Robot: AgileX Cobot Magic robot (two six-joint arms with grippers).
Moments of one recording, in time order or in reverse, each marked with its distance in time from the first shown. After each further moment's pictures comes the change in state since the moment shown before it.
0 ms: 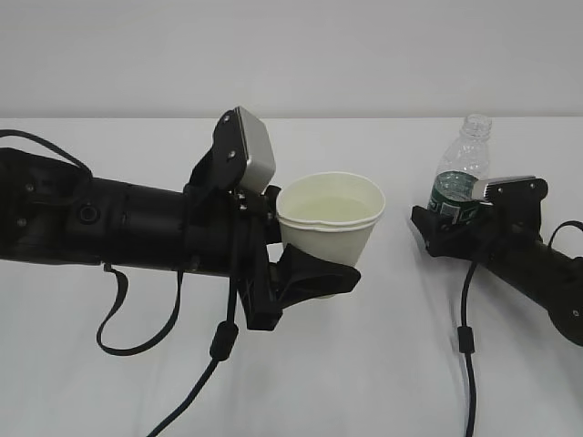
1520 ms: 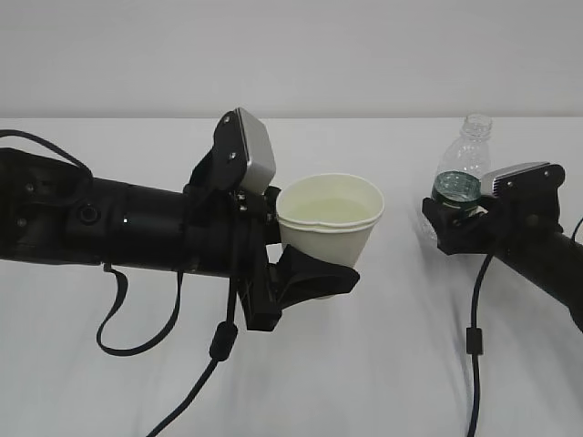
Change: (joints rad) left arm 0.000 0.000 0.000 0.003 0.007 0.000; right arm 0.000 -0.128 0.111 0.033 0.000 -0.148
